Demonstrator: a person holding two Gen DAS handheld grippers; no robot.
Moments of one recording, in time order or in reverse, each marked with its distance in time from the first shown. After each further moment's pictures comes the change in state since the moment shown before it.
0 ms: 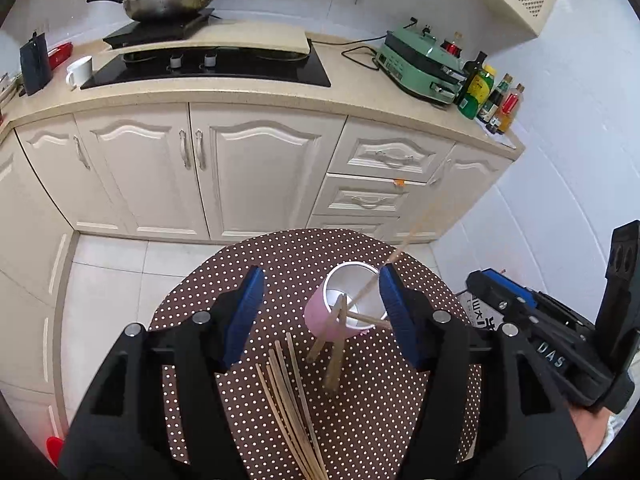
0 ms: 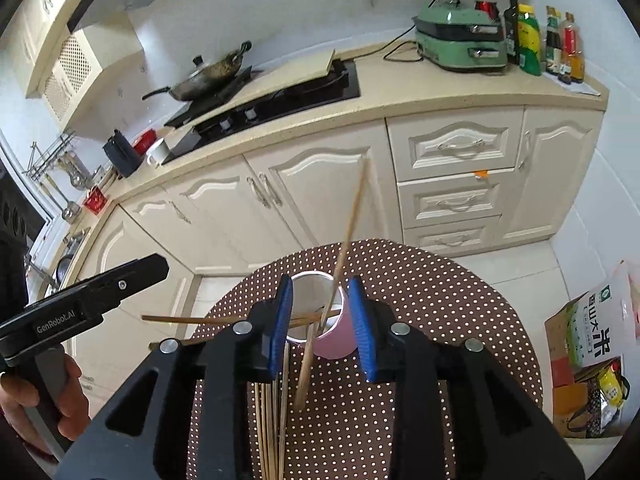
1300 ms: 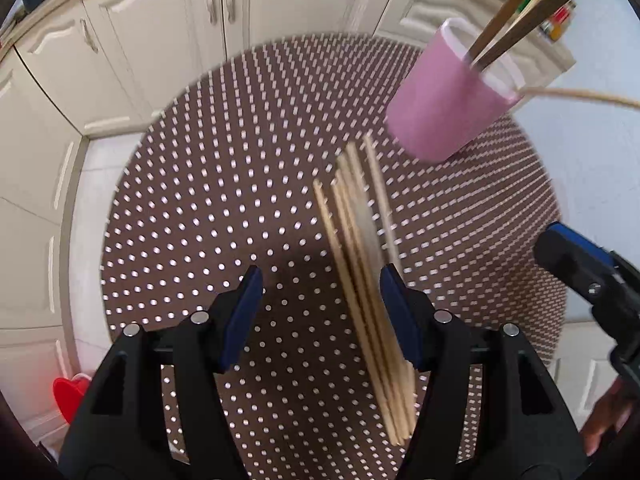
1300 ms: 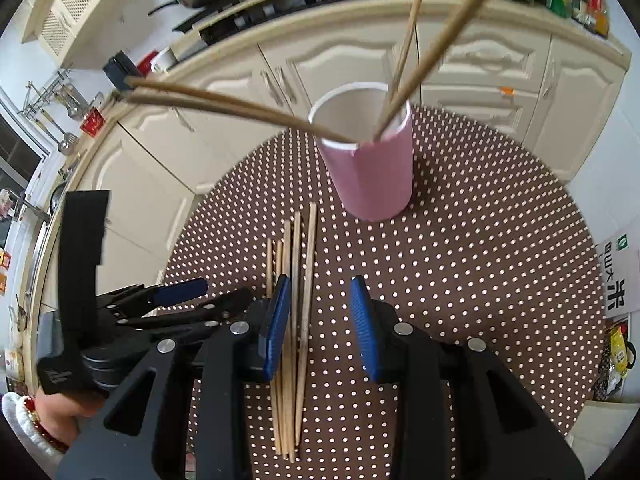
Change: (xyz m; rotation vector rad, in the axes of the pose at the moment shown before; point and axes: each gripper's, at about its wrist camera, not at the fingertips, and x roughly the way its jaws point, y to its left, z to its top) left arm 0.105 0.065 -0.161 -0.037 0.378 0.095; right arm 0.061 0.036 -0.121 -0.047 0.275 0.006
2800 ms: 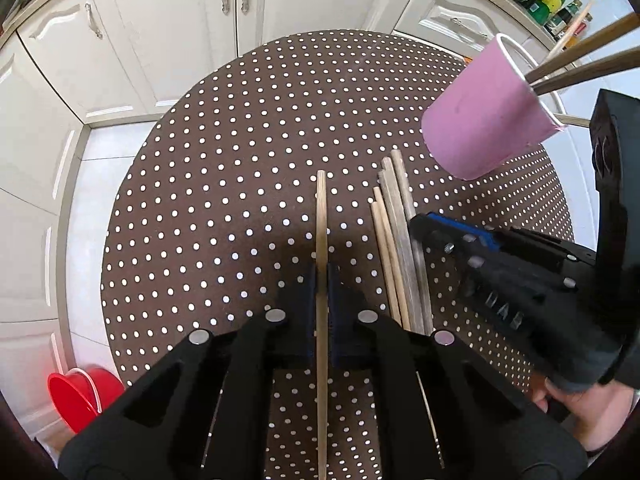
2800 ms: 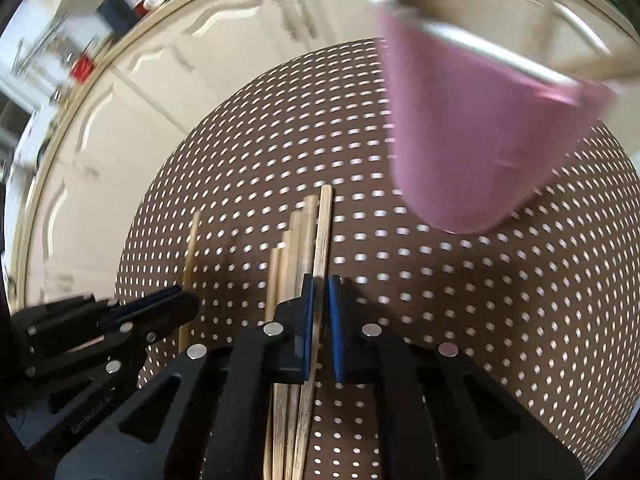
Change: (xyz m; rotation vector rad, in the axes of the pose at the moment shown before) left arm 0.014 0.027 0.018 -0.043 -0.002 -0.006; right arm 0.105 0.015 0.022 -0.066 0.172 0.020
